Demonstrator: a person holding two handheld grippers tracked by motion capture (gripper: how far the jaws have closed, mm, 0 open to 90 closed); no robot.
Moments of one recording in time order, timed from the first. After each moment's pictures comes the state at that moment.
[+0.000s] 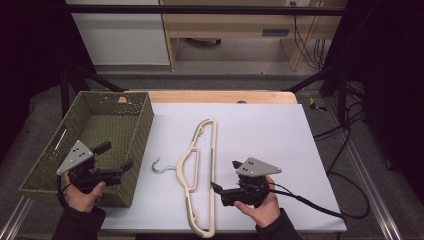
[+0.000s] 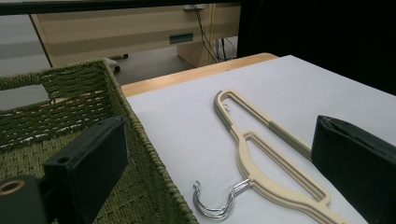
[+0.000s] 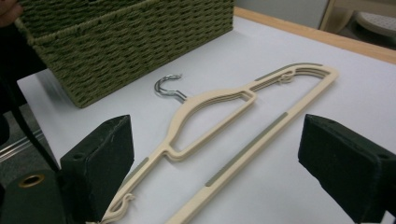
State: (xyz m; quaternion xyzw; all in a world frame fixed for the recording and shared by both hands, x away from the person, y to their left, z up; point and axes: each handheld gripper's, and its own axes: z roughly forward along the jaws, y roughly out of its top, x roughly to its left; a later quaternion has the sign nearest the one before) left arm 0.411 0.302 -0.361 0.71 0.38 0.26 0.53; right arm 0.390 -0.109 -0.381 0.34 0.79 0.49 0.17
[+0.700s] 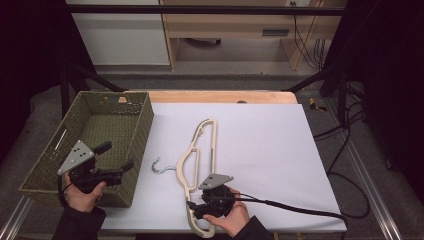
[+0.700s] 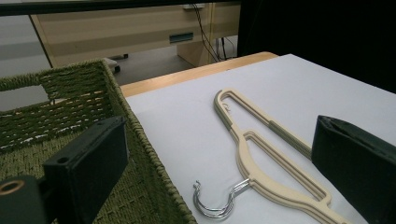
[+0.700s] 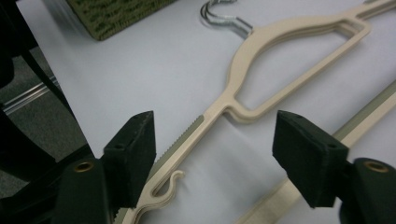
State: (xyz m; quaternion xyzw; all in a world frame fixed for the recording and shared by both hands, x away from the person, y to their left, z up) left arm 0.411 0.300 -0.361 0.71 0.38 0.27 0.53; right arm 0.388 -0.039 -0.438 0.33 0.85 0.40 0.09
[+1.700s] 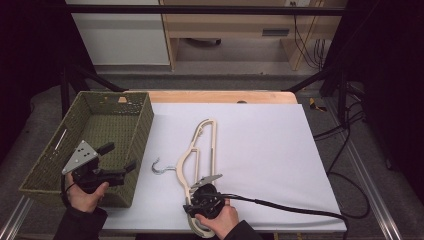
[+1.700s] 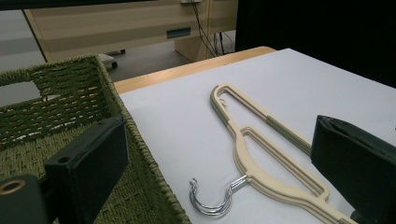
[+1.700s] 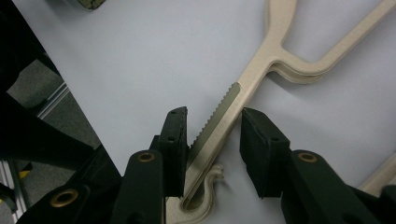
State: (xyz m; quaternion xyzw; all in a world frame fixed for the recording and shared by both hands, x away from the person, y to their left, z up) left arm 0.412 0.295 -0.363 0.72 0.37 0.26 0.52; right arm 0.399 -0.016 -0.469 0.39 0.85 0.35 -0.02
